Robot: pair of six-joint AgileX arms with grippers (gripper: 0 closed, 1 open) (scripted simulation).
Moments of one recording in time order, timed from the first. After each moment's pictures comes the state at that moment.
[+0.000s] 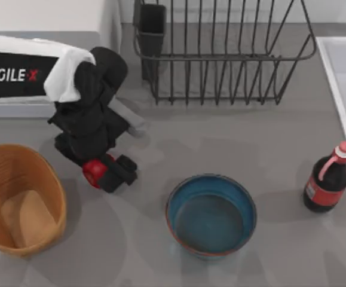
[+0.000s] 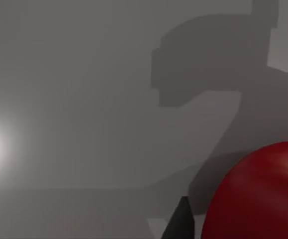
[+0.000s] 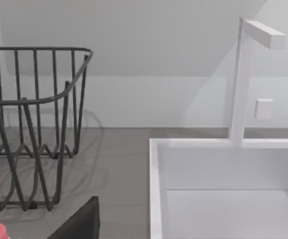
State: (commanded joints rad) left arm -0.42 2.05 1.32 -0.78 -0.02 0.33; right arm 0.00 0.00 0.00 0.00 0.00 0.00
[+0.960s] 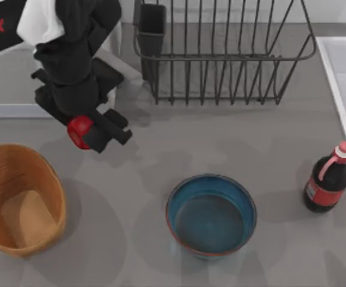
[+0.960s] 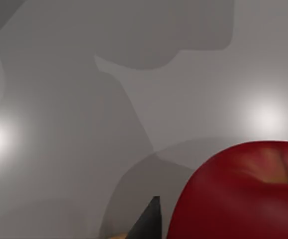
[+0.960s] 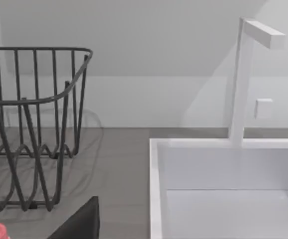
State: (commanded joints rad) left arm -0.42 1.94 1.56 -1.14 -0.02 0.33; right arm 0.00 0.00 0.00 0.00 0.00 0.00
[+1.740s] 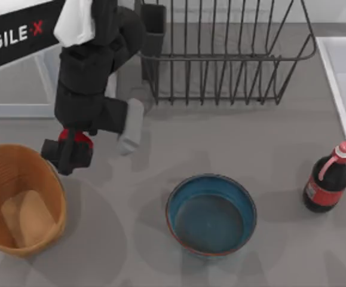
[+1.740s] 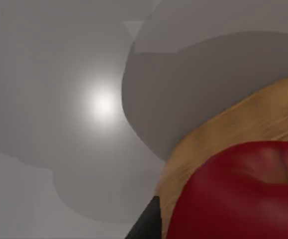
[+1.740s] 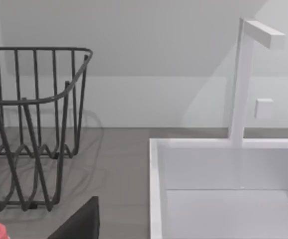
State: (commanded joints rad) left arm -0.50 2.03 1.65 -1.42 -0.21 1.12; right arm 0.00 0.00 0.00 0.00 0.00 0.00
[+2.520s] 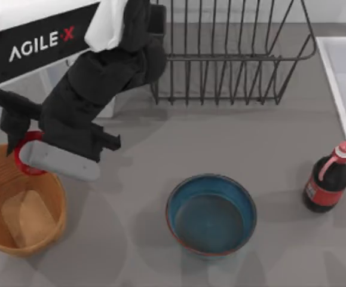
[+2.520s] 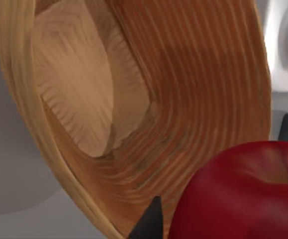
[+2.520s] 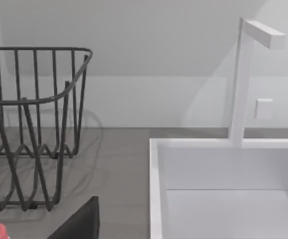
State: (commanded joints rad) left arm -0.59 2.05 1.70 -1.76 -0.49 2.34; right arm 0.00 0.00 0.00 0.00 0.00 0.00
